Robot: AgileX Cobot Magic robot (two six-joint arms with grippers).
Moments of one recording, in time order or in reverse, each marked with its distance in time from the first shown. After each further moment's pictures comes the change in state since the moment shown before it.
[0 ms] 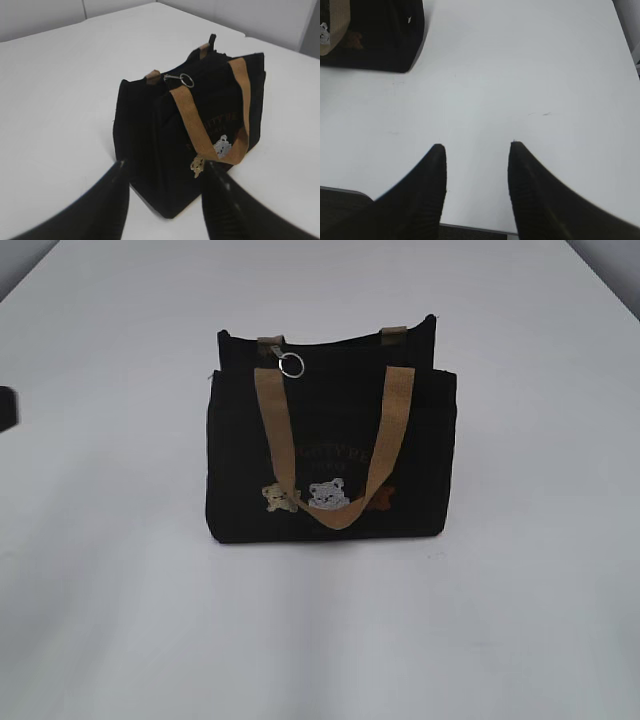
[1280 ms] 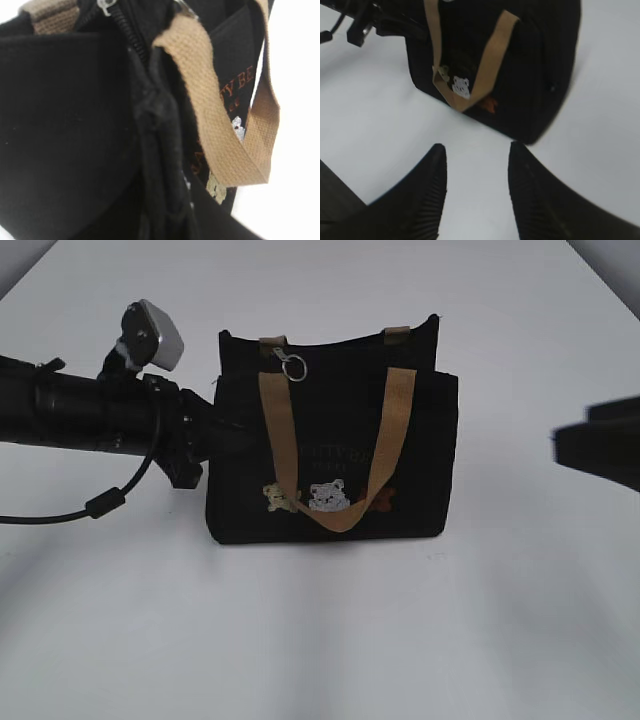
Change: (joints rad) left arm -0.190 1.272 -0.441 -0.618 0.160 1.096; right arm 0.014 0.758 -0.054 0.816 -0.403 -0.864
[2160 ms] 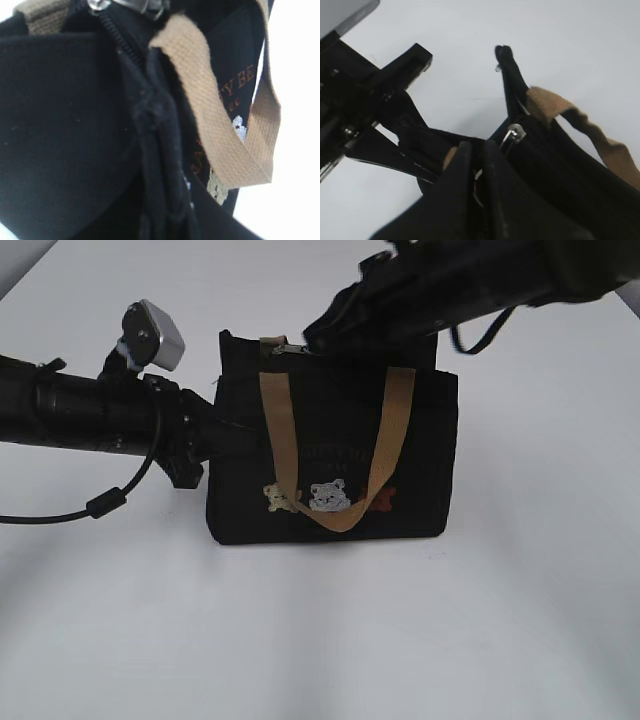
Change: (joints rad) left arm -0.002 0.000 -0.001 -0.005 -0.008 0.000; right arm 0.402 1.099 -0.752 0.272 -0.236 -0.302
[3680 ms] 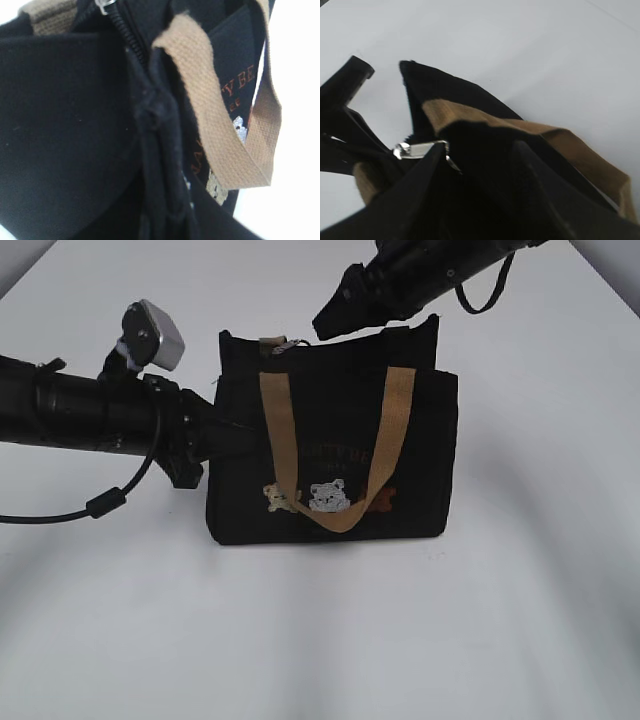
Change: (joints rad) left arm 0.000 0.000 0.000 0.000 0.003 0.000; right arm -0.153 0.221 -0.436 -0.303 0.400 0.398
